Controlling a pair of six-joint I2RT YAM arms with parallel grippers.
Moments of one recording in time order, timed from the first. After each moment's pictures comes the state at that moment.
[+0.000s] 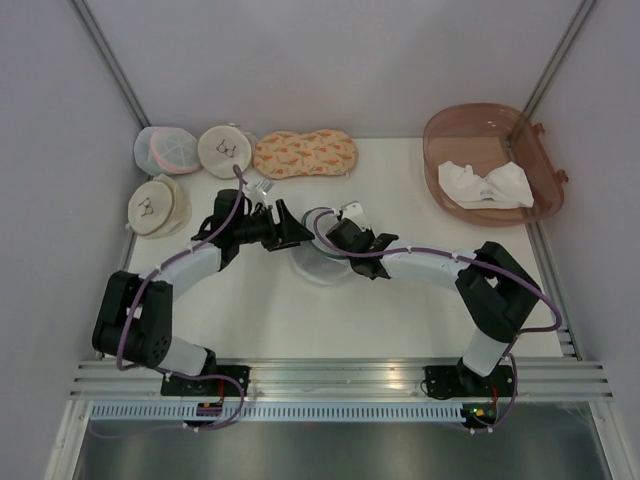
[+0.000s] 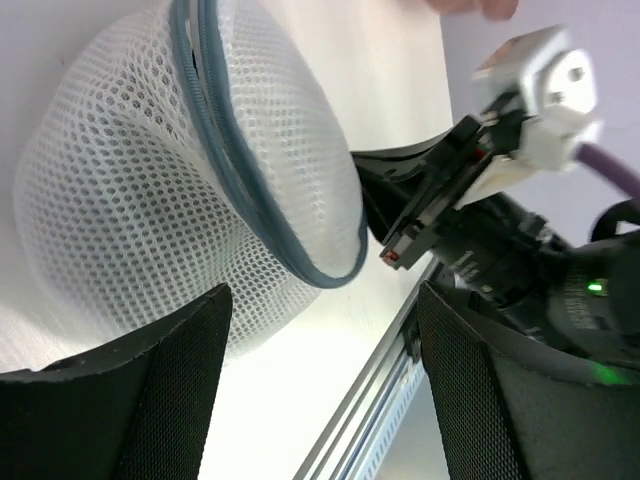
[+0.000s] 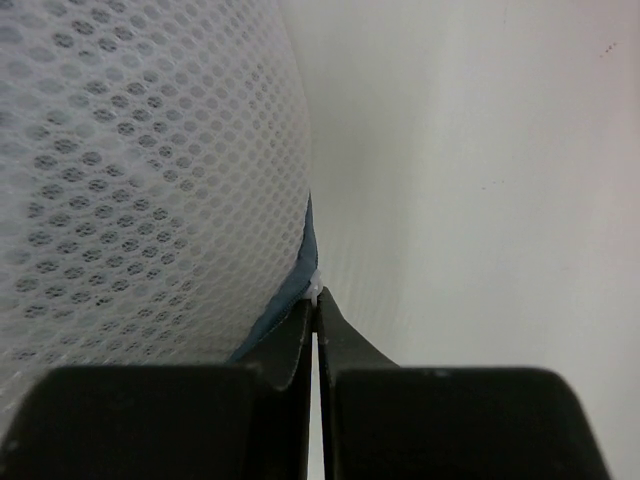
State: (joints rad) left arm -0.28 1.48 0.77 0.15 0.77 -0.66; right arm 0.84 1.73 1.06 -0.36 0.59 0.32
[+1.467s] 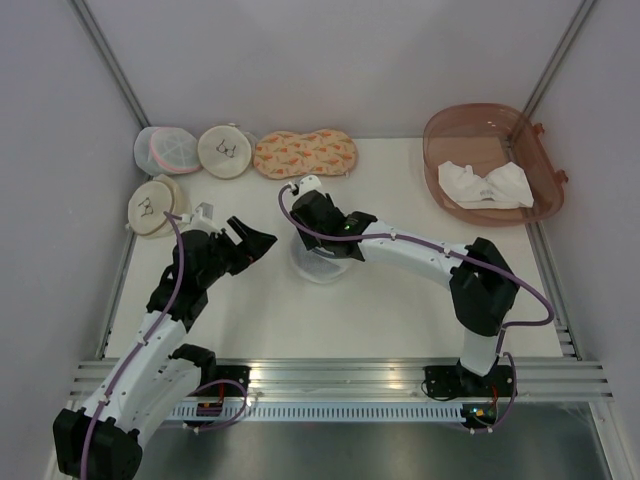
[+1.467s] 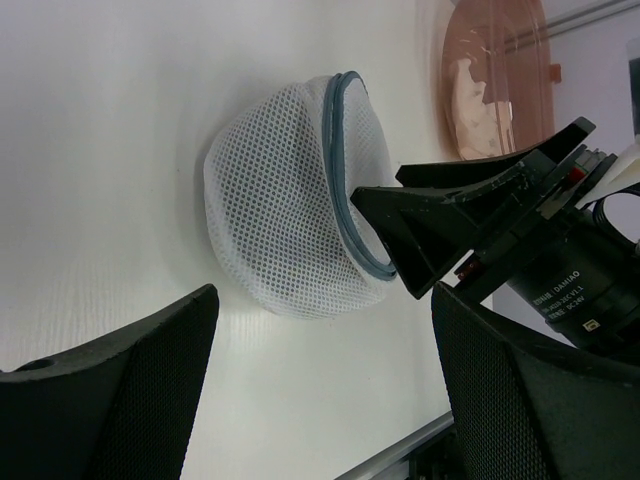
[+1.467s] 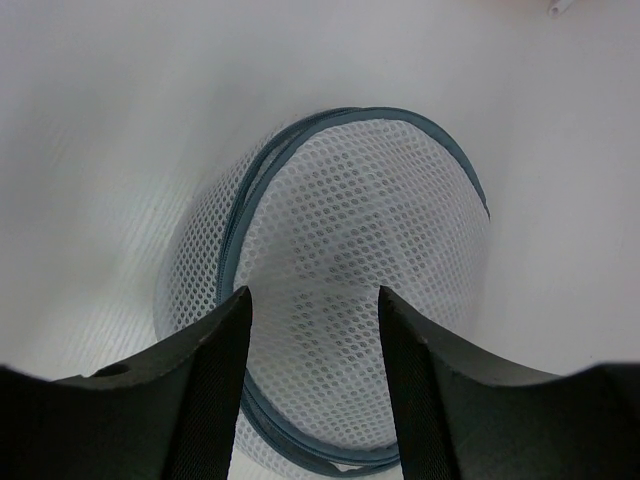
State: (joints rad) left arm -0.28 0.76 0.55 -0.17 0.18 -0.86; right arm 0.92 1.83 1.45 -0.37 0.42 0.23
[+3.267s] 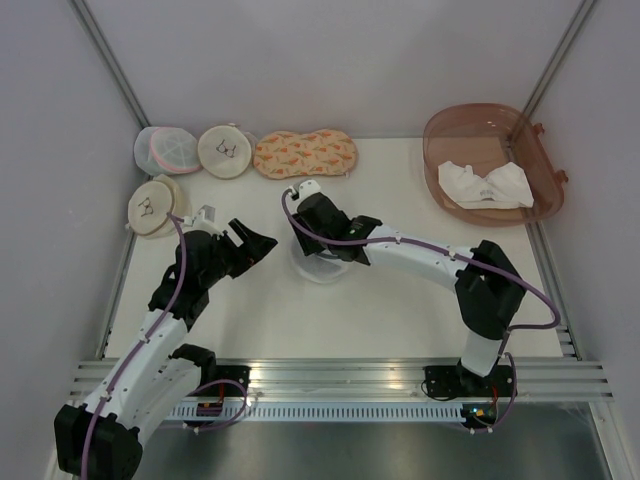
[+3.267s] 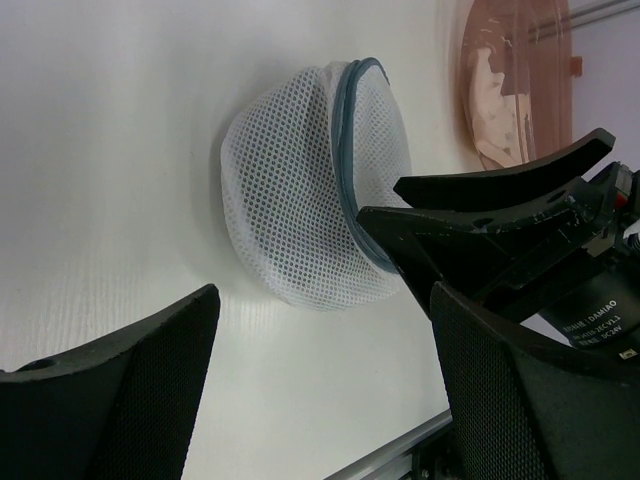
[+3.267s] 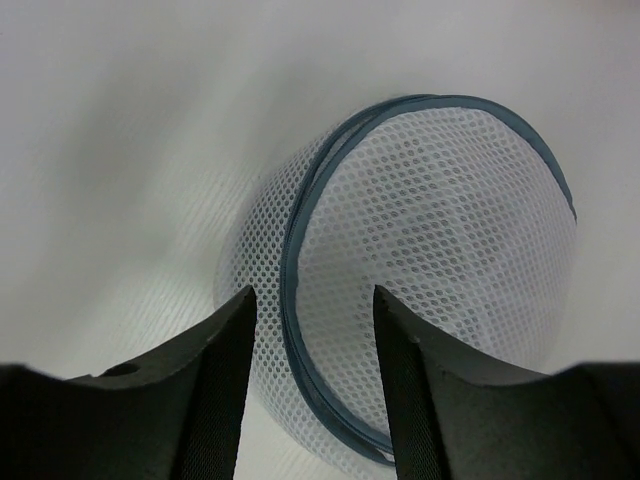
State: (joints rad) left arm -0.28 0.77 0.53 -0.18 0.18 -0.87; right arm 0.92 1.79 1.38 -0.31 0.28 0.25
